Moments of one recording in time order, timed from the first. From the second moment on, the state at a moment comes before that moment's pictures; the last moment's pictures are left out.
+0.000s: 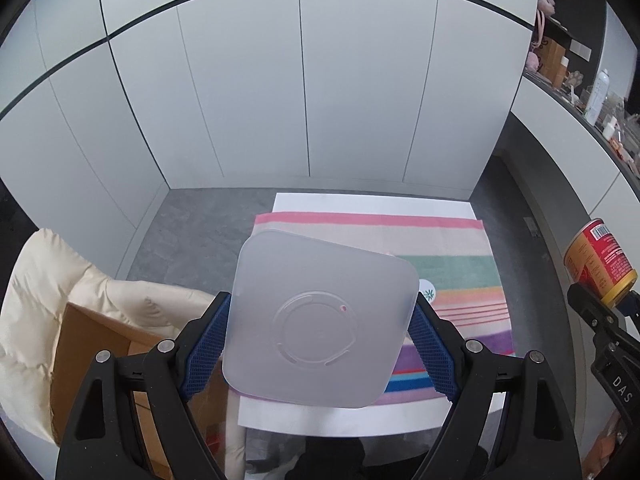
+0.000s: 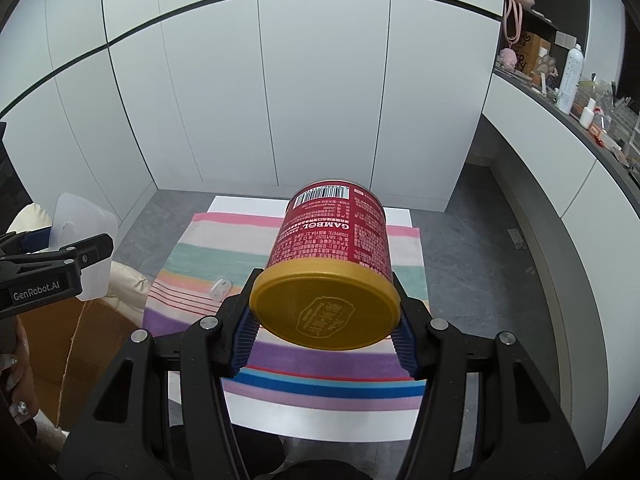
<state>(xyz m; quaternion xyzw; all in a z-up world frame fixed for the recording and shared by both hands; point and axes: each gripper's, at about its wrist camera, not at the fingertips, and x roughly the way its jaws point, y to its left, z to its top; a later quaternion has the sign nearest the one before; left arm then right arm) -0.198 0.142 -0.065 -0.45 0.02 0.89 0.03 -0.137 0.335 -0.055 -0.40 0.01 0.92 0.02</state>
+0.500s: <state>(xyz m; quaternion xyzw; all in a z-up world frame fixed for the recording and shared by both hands) -0.101 0.114 -0.053 -0.43 0.03 0.90 0.03 -0.043 0.307 -0.041 -0.37 0.00 0.93 0.00</state>
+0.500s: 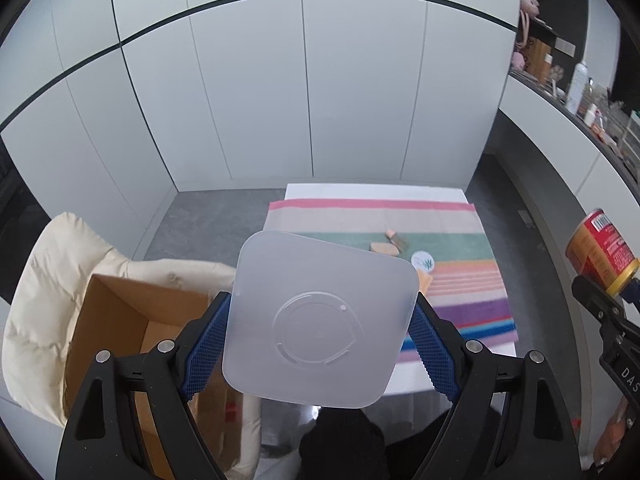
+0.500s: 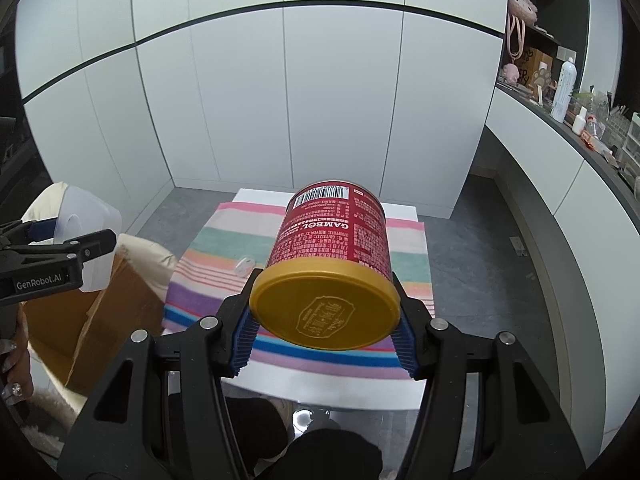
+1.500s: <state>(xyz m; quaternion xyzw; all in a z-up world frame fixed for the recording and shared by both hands) 0.009 0.098 -0.049 -0.43 0.03 0.90 0.08 0.065 0.291 -0.055 -0.39 0.01 0.92 -0.02</state>
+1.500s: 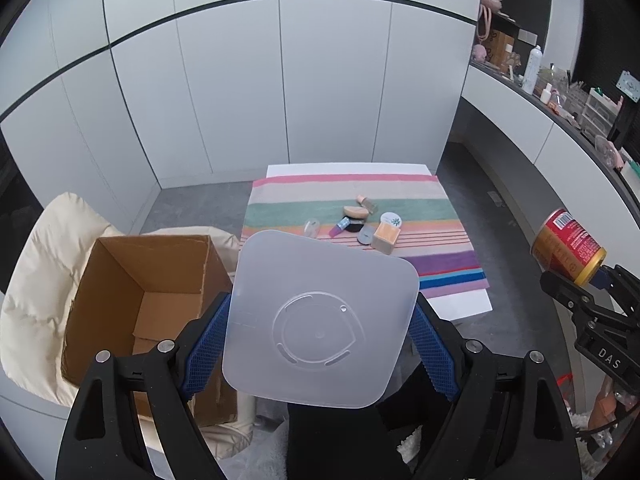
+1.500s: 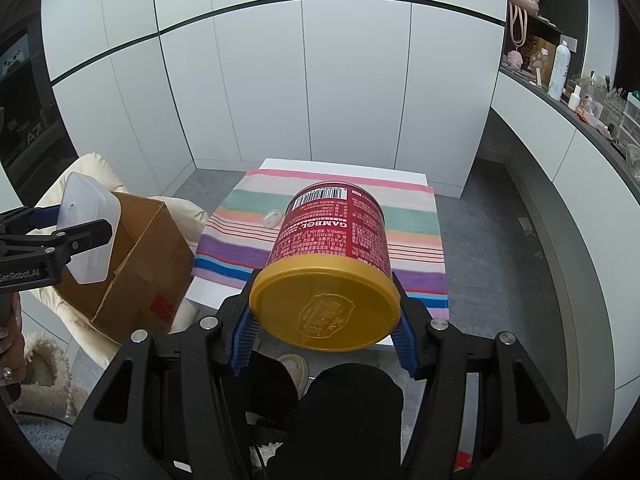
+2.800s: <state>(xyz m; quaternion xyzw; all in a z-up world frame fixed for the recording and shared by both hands) 0.015 -0.177 -0.126 -0.46 -0.12 0.86 -0.19 -0.014 -0.059 -0.115 -0.39 -0.18 0.85 -0.31</state>
